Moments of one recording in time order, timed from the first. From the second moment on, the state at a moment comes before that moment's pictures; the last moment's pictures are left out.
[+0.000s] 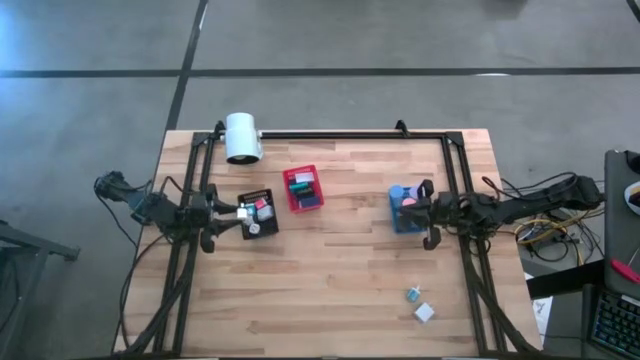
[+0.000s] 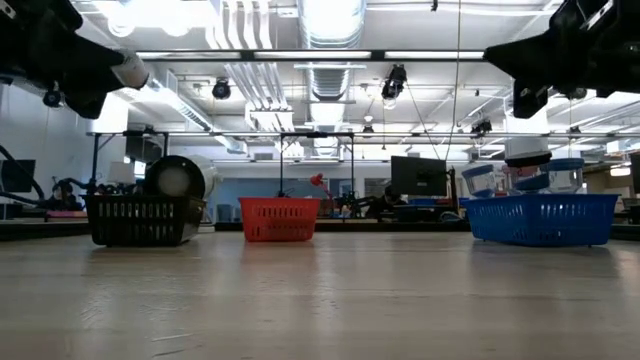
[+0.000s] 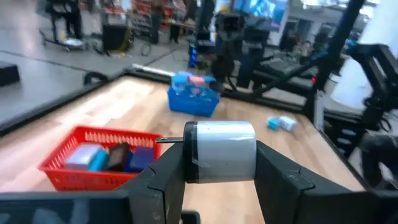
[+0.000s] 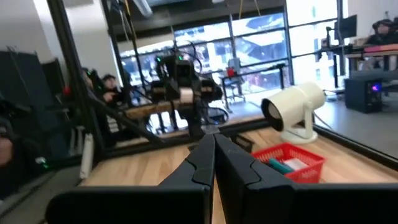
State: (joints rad) left arm -0.49 0.00 0.19 -0.32 -0.59 -0.25; right arm 0.16 0.52 0.01 0.68 0.24 0.18
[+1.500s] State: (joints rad) left arm -0.48 0.01 0.19 -0.28 -0.80 -0.34; right arm 0.16 0.57 0.01 0.69 0.34 0.12
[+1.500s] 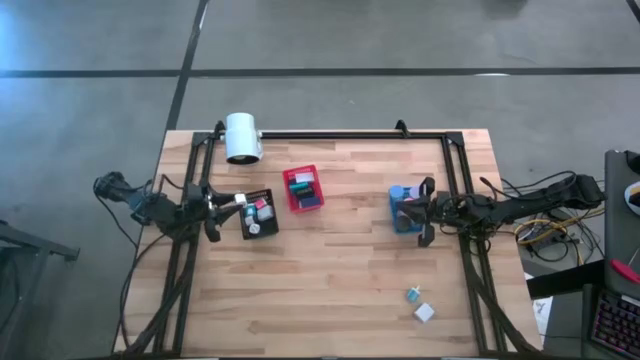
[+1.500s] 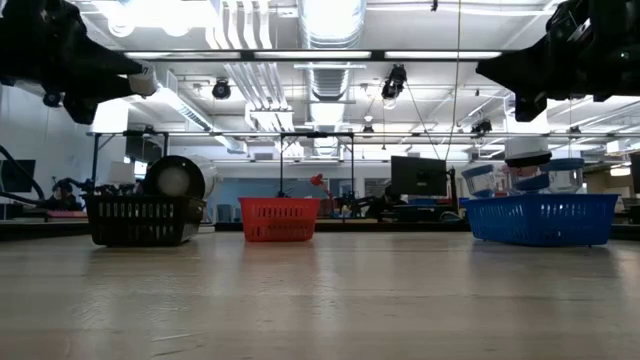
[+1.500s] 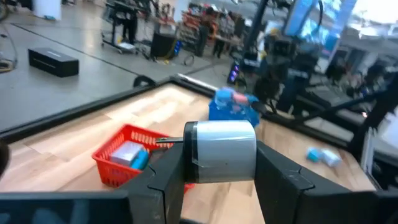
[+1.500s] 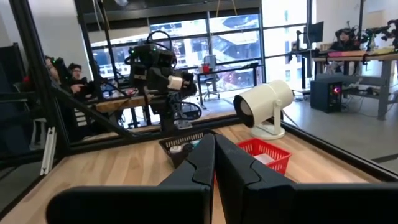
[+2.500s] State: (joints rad) left arm -0.28 0.82 0.72 -0.92 -0.56 -0.57; right arm 0.16 0.57 0.01 0.70 0.37 0.12
